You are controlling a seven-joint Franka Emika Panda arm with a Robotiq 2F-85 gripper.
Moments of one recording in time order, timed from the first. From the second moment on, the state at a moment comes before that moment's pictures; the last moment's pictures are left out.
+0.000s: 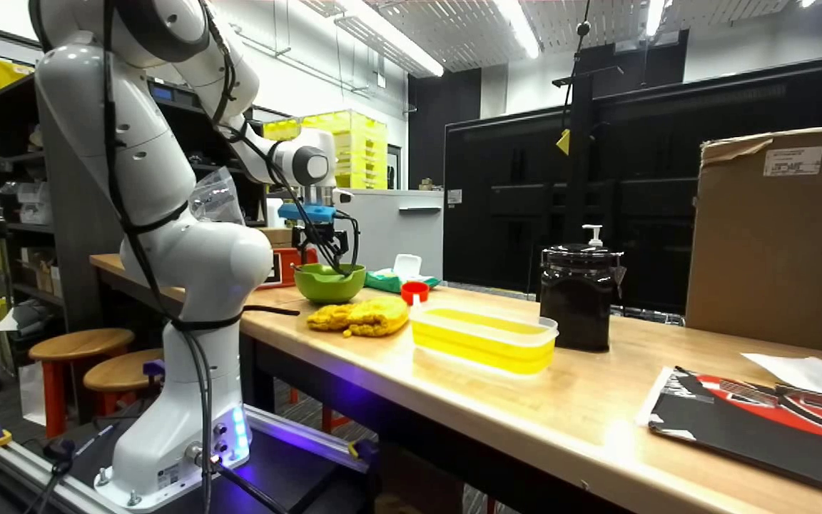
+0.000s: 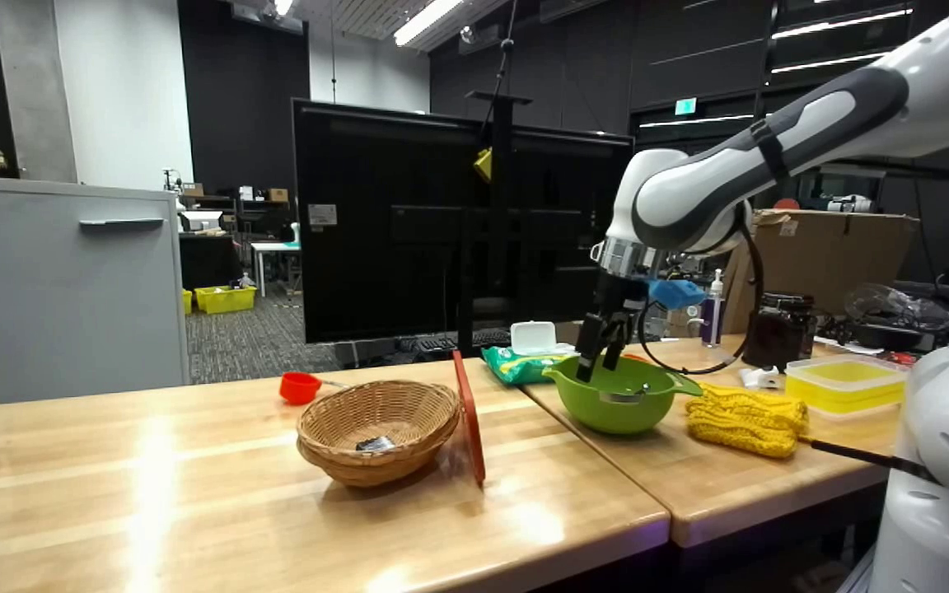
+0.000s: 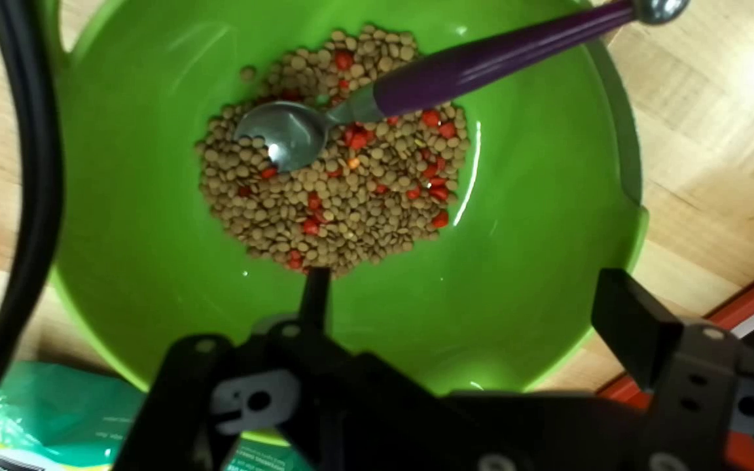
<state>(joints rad) 0.16 -0.57 -0.03 -2.68 0.10 2.30 -0.17</state>
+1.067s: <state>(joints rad) 0.16 -0.57 -0.02 -2.67 0.09 2.28 -0.17</state>
